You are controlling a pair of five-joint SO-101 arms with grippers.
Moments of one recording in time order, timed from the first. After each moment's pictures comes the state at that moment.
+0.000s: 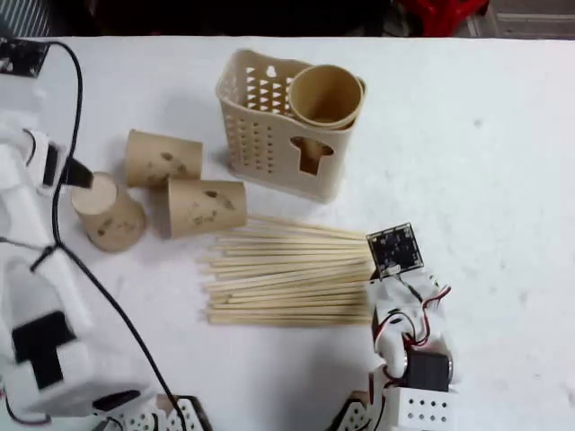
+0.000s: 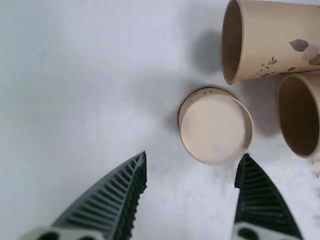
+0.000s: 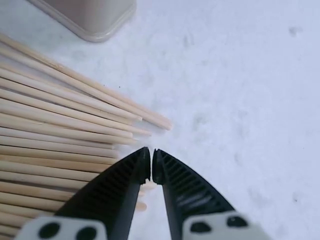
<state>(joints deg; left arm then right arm) -31.3 0.6 -15.6 93.5 -28.4 1.8 -102.9 94.4 55.7 26.1</state>
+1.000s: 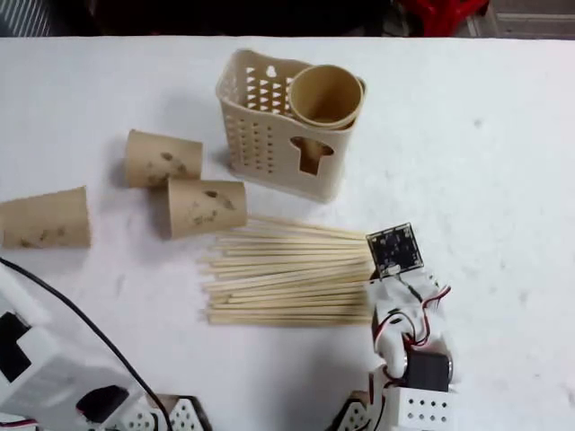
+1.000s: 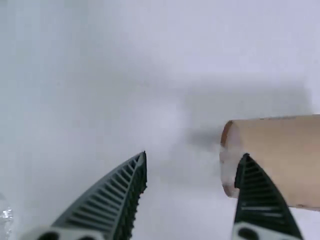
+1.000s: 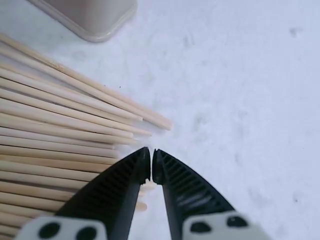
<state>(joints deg) -53.8 7.4 -5.5 68.6 -33.3 1.8 -102.9 94.4 55.7 26.1</state>
